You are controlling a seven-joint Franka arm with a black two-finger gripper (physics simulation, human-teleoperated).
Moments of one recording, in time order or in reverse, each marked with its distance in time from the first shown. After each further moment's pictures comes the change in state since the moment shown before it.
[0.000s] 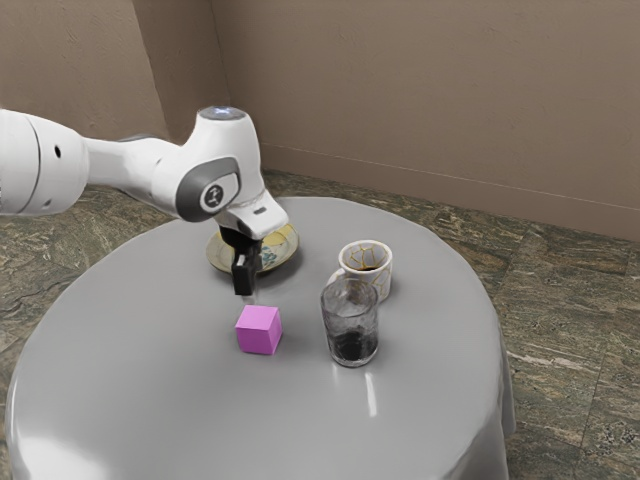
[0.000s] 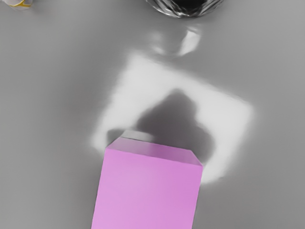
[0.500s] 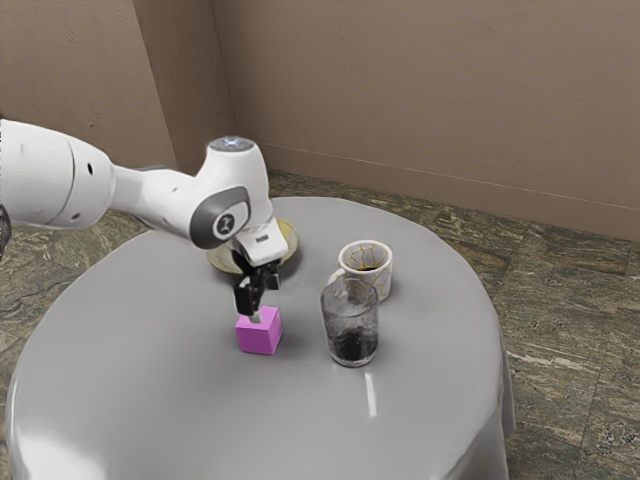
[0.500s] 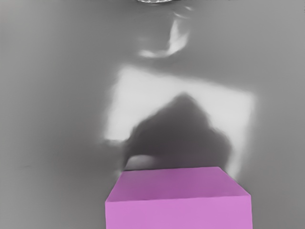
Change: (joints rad) arm 0.001 0.109 0.004 0.002 -0.004 0.120 0.237
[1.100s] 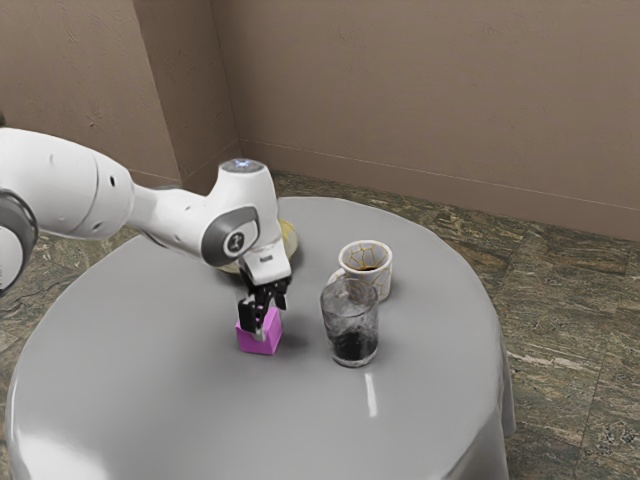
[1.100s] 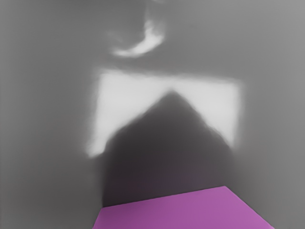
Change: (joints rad) arm -0.001 0.091 -0.002 0.024 -0.008 0.024 0.115
